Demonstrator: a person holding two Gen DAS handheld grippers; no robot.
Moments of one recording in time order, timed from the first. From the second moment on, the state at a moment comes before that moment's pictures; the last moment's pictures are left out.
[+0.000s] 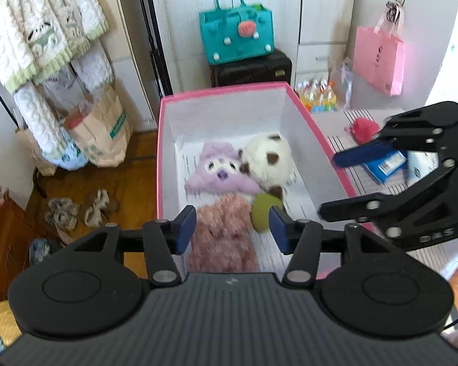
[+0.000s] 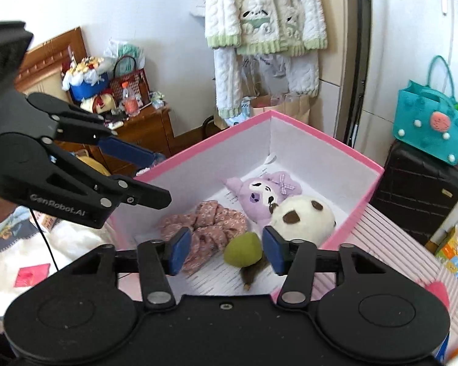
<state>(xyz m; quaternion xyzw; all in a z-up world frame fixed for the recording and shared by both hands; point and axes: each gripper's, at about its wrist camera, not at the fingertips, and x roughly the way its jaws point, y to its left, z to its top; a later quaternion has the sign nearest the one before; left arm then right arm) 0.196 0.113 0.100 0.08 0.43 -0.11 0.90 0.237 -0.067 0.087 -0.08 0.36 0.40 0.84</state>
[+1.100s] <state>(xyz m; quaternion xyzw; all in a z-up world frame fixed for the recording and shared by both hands) 0.046 0.028 0.092 0.09 0.31 -0.23 0.92 0.035 -0.194 0.098 -0.11 0.27 0.28 0.91</state>
